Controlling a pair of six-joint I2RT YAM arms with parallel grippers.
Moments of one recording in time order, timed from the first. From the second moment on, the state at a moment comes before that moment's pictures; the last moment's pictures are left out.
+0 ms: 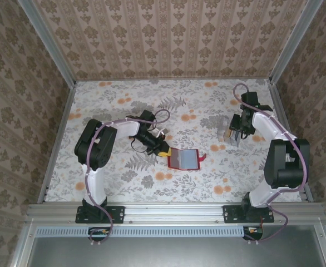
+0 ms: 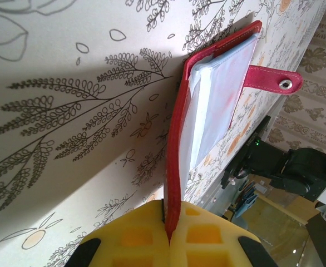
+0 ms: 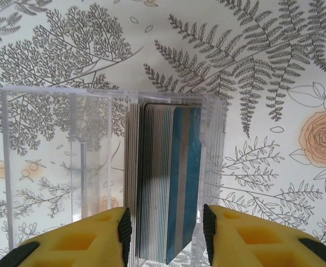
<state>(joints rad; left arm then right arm) -0.55 2.00 1.20 -0.65 0.95 -0.41 -0.06 1.62 1.15 -0.74 0.02 0.32</state>
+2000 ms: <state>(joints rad) -0.55 2.00 1.20 -0.64 0.95 -0.41 -0.22 1.59 1.07 -0.66 -0.31 0.40</state>
